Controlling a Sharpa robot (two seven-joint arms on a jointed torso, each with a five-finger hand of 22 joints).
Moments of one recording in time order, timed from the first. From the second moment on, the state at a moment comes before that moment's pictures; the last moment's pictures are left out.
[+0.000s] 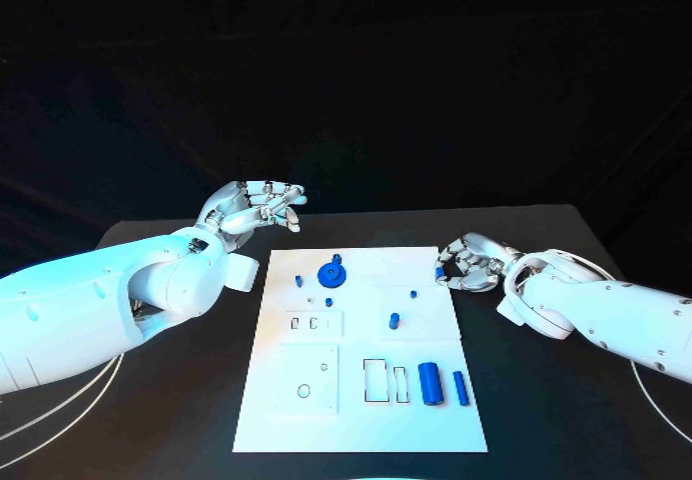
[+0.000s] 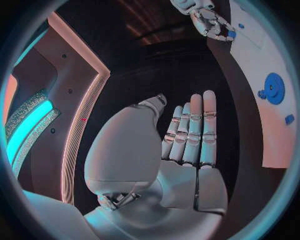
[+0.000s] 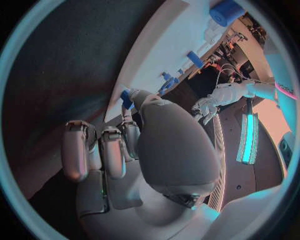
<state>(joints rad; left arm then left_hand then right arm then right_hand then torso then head) 1.19 -0.93 0.01 1.56 -0.09 -0.30 0.39 1.46 -0.16 0.39 0.27 0.09 0.85 0.22 0.26 0.19 1.04 0.16 0.09 0.08 0.94 0.10 0.76 0.55 0.18 0.88 0.19 0.86 0.45 1.15 -0.79 -0.10 1.25 -1.12 -0.31 0.06 1.47 -0.18 0.40 0.22 0.28 0.98 0.13 0.28 0.40 1.39 0.06 1.40 1.31 1.47 -0.01 1.55 1.31 0.05 1.45 0.10 1.40 1.31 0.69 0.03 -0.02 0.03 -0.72</state>
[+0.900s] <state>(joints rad) 1.19 -0.93 0.01 1.55 -0.09 -0.30 0.39 1.46 -0.16 0.39 0.27 0.09 0.85 0.22 0.26 0.19 1.04 0.16 0.09 0.08 0.94 0.10 0.76 0.55 0.18 0.88 0.19 0.86 0.45 1.20 -0.75 -0.10 1.51 -1.17 -0.41 -0.13 1.45 -0.16 0.45 0.21 0.25 0.96 0.13 0.29 0.40 1.40 0.05 1.39 1.31 1.47 -0.02 1.55 1.31 0.05 1.46 0.09 1.40 1.31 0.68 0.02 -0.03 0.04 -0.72</state>
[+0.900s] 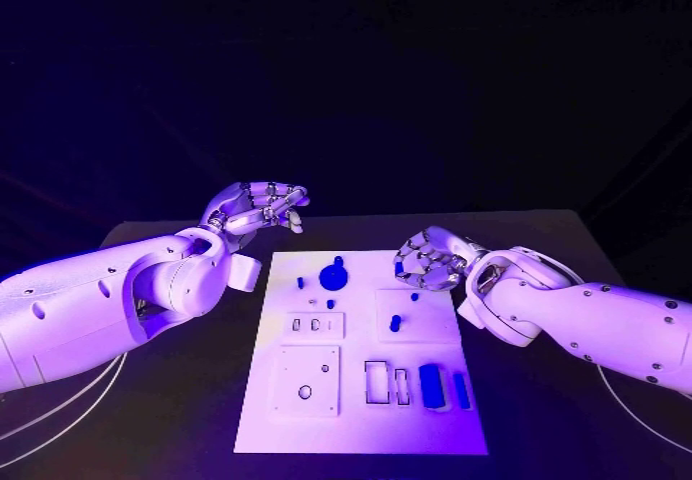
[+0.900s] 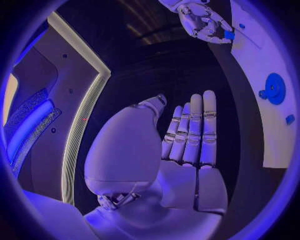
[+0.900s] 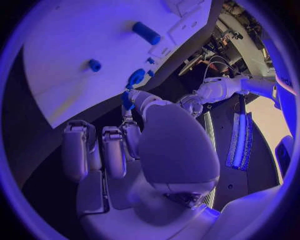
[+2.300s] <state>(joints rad) 1.19 -0.91 0.01 1.54 -0.09 -0.30 0.38 1.46 -0.16 0.39 0.27 0.09 0.85 0.22 0.26 0.19 1.04 0.16 0.09 0.08 0.94 0.09 0.77 0.55 0.18 0.88 0.19 0.87 0.45 1.09 -0.47 -0.13 1.49 -1.40 -0.41 -0.33 1.44 -0.17 0.46 0.21 0.25 0.94 0.13 0.31 0.40 1.40 0.05 1.39 1.31 1.47 -0.02 1.55 1.31 0.05 1.46 0.09 1.40 1.31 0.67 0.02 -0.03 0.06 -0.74</state>
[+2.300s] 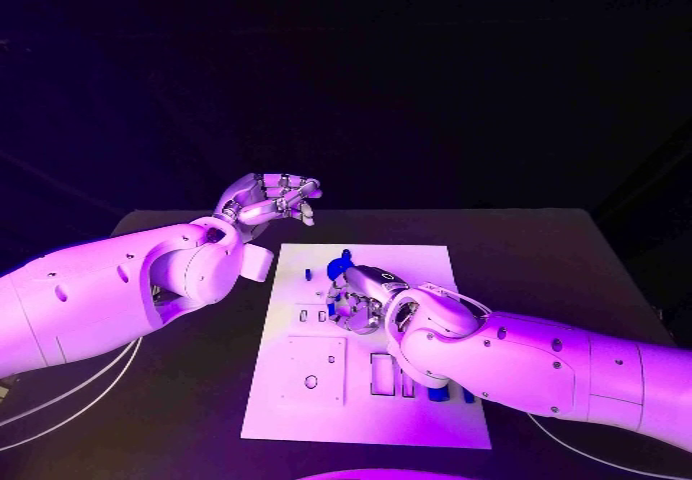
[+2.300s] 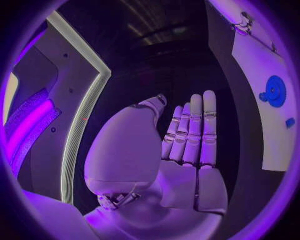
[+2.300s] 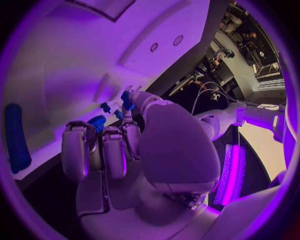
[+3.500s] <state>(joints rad) 1.20 -0.91 0.01 1.54 -0.09 -0.29 0.38 1.46 -0.16 0.39 0.27 0.09 0.85 0.22 0.26 0.19 1.04 0.16 0.09 0.08 0.94 0.10 0.77 0.55 0.18 0.88 0.19 0.87 0.46 1.07 -0.45 -0.13 1.46 -1.44 -0.42 -0.33 1.40 -0.20 0.46 0.21 0.25 0.92 0.14 0.31 0.42 1.38 0.06 1.38 1.31 1.47 -0.02 1.55 1.31 0.05 1.46 0.09 1.39 1.31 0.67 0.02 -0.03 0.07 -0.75</state>
